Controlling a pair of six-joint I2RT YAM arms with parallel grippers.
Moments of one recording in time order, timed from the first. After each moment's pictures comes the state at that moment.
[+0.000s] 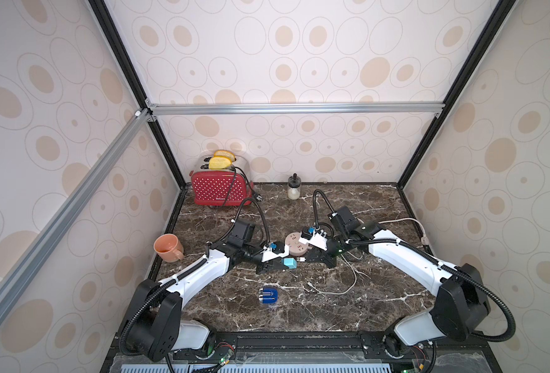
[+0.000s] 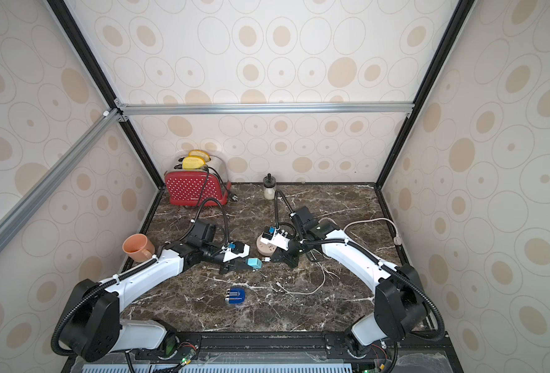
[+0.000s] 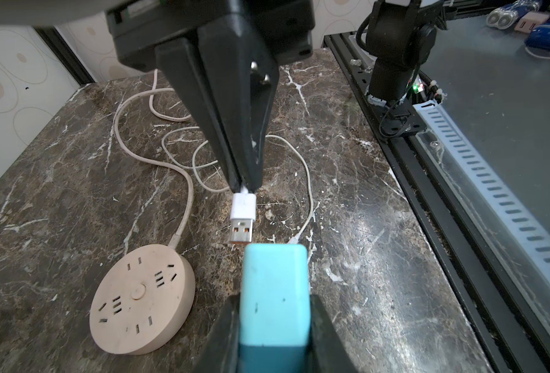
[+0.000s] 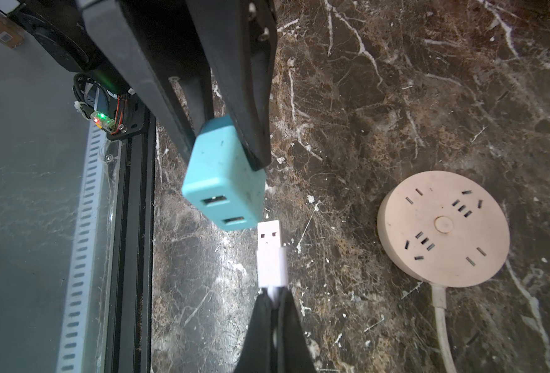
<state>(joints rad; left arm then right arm) -0.45 1.36 0.80 -0.32 0.92 0.92 0.66 1.48 1.15 -0.75 -0.64 -0.61</state>
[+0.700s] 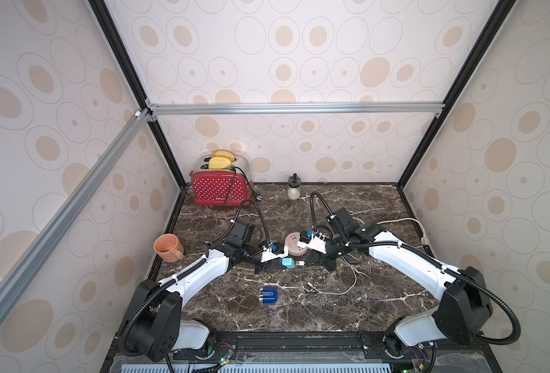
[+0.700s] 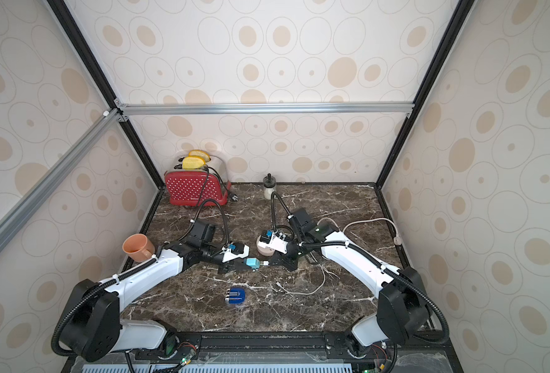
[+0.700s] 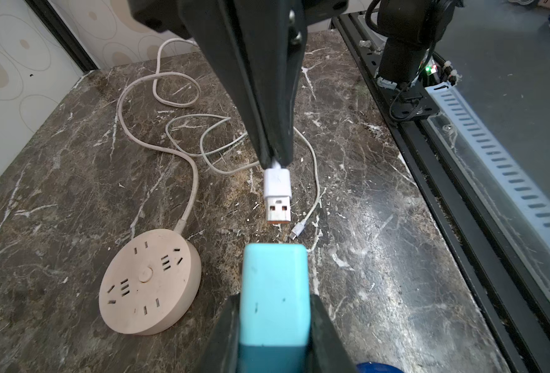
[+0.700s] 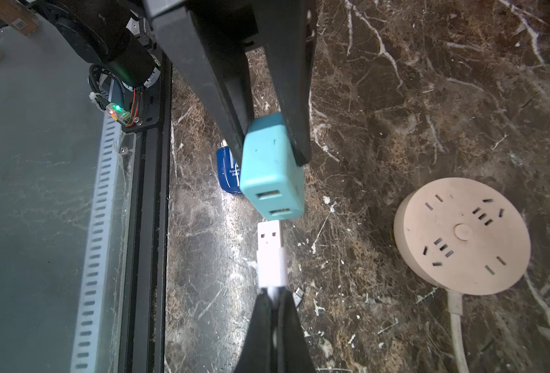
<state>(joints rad) -0.44 1.36 0.80 -0.33 0.89 0.94 0.70 1.47 1.15 -0.78 -0.64 -0.62</state>
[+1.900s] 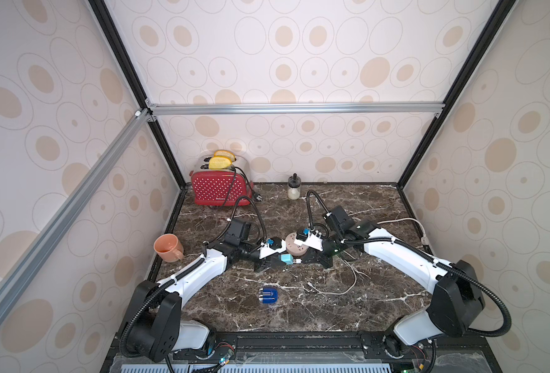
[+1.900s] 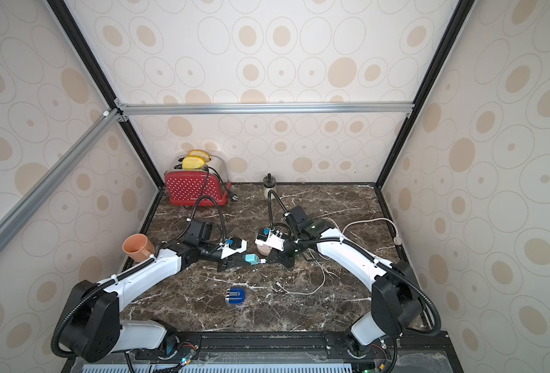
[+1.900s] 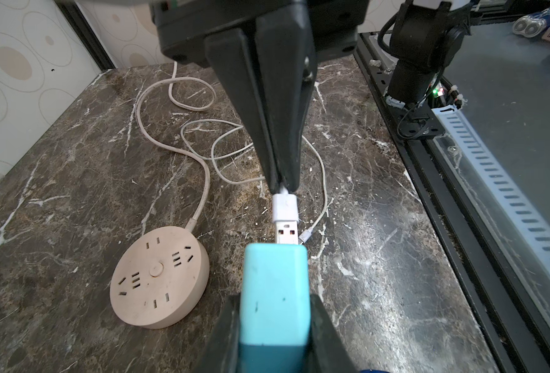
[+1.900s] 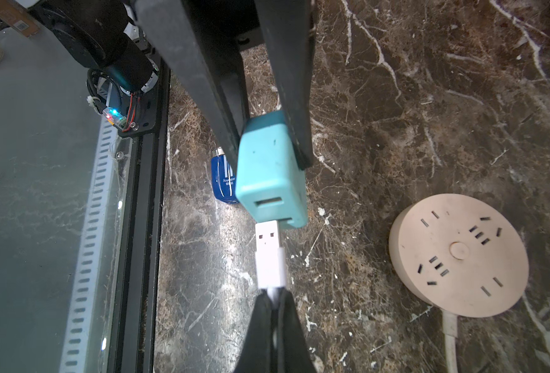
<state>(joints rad) -0.42 1.35 0.80 -0.30 0.92 0.86 0.71 1.53 1.20 -0.76 -0.66 -0.64</state>
